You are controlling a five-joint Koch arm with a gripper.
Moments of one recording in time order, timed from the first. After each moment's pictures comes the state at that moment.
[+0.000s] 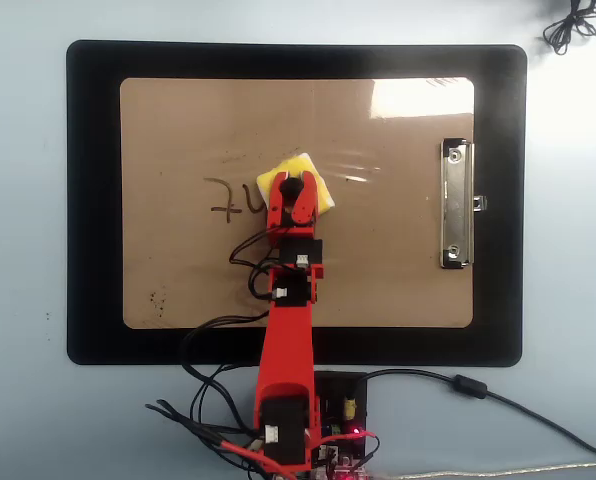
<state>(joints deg) -6.4 75.7 123.9 -17.1 -86.3</state>
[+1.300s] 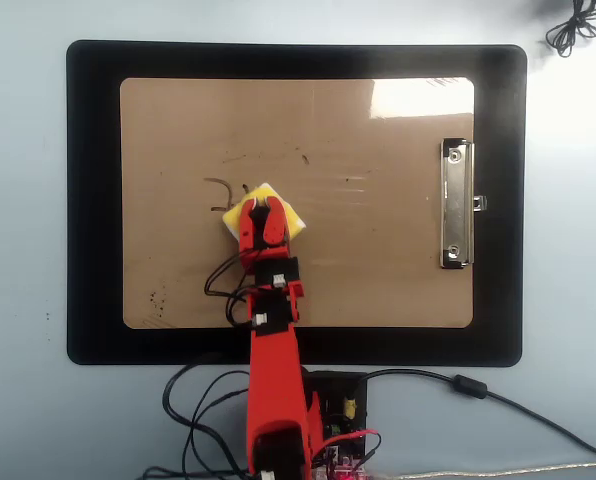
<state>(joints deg) -15.0 89.1 129.9 -6.0 -88.1</state>
